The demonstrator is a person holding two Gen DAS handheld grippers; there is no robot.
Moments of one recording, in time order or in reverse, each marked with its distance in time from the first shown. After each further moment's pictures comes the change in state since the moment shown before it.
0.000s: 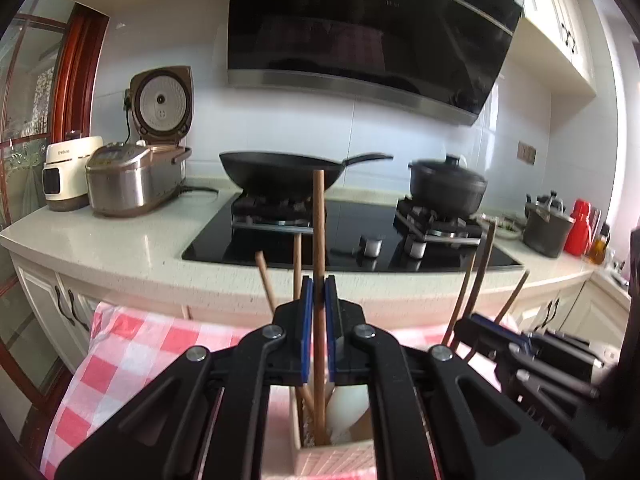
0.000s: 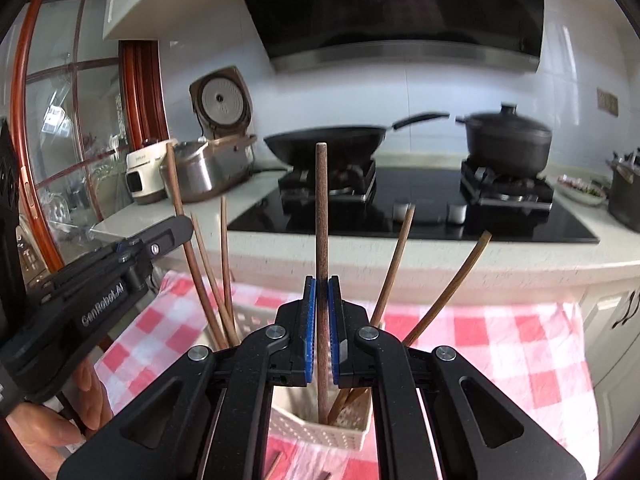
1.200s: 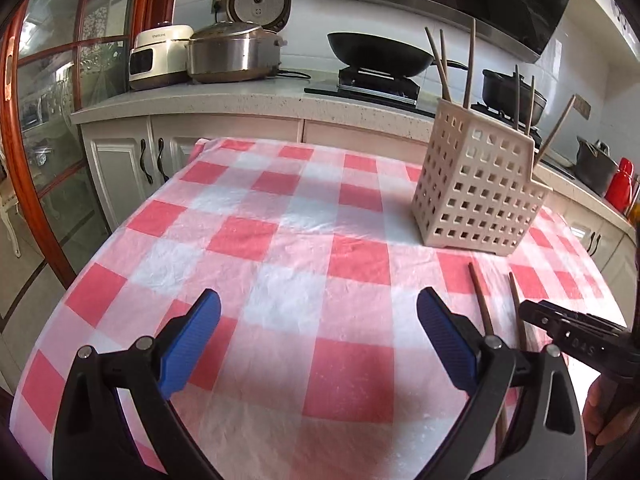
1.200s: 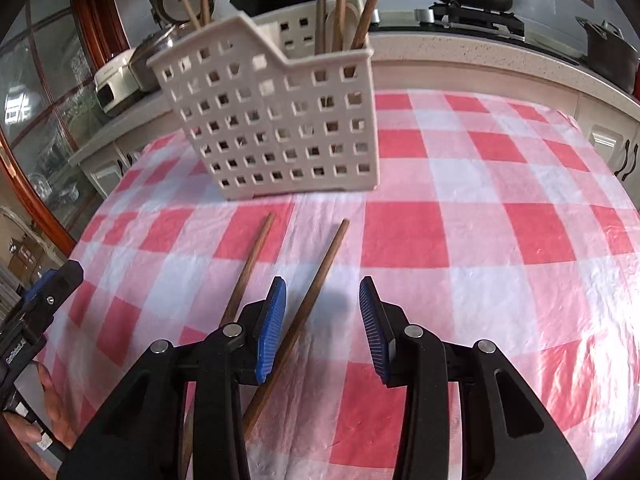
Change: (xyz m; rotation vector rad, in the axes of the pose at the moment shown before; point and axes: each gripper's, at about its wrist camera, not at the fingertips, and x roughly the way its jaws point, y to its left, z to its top) left arm -0.110 0.096 -0.203 -0.108 0.254 0.191; right arm -0.001 0.022 -0.194 0.126 0.364 -0.063
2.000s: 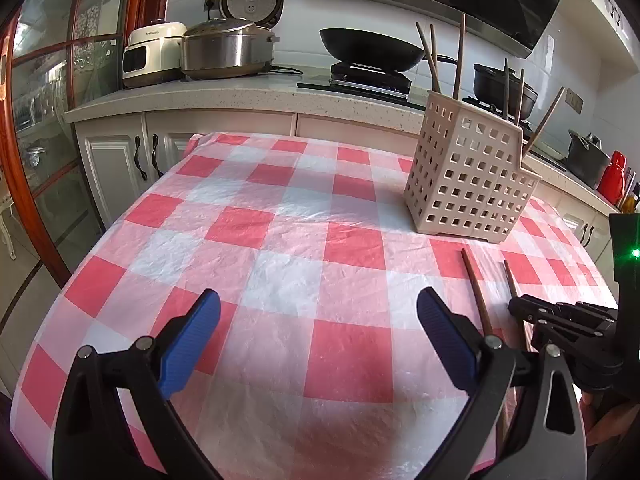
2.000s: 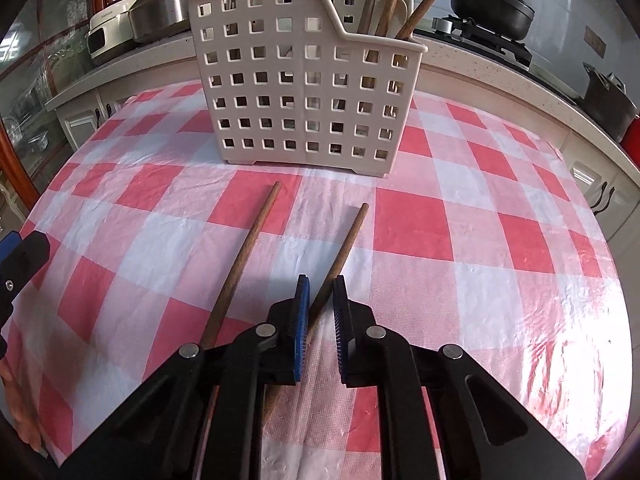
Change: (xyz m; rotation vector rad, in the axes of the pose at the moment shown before) left arm -0.004 0.001 -0.004 0.011 0.016 -0.024; right arm 0.001 0.028 -0.007 -0.126 0.032 -0.155
